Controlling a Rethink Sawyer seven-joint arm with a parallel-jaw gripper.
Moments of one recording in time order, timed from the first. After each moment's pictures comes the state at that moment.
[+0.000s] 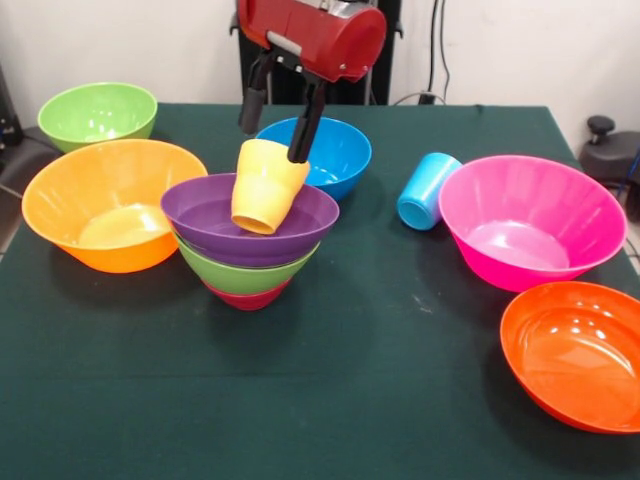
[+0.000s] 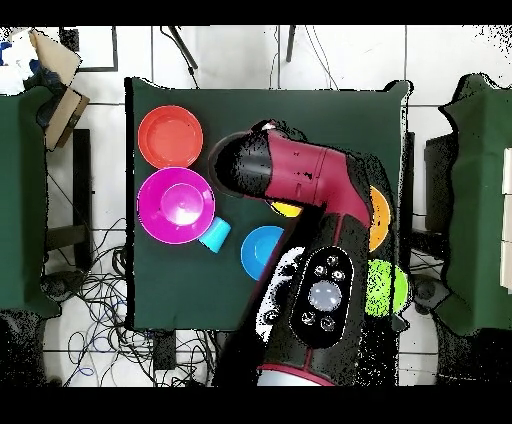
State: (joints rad) arm -0.04 -0.63 -0.31 1.36 0.02 0.56 2.35
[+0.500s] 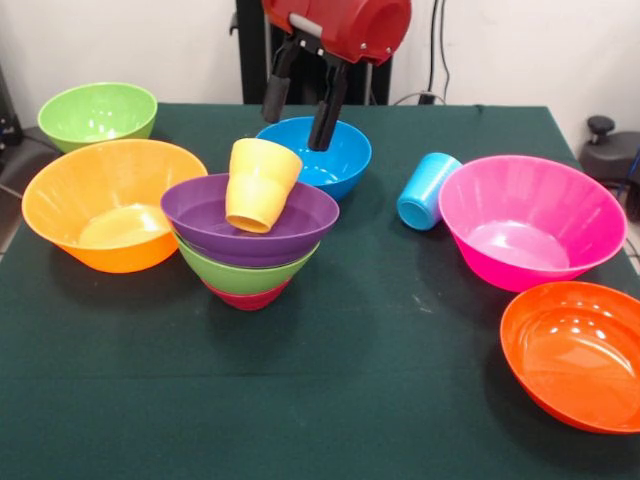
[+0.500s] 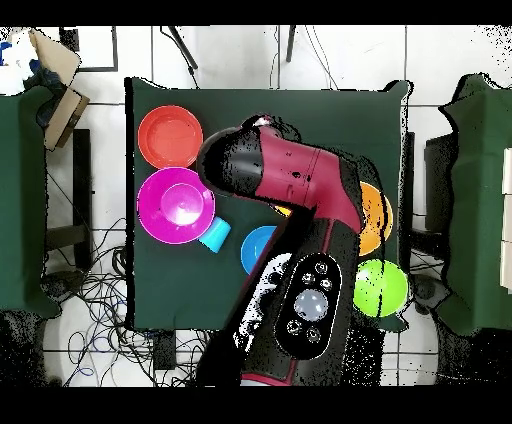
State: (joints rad) arm 0.01 -0.63 -0.36 1.36 0.12 0.55 2.39
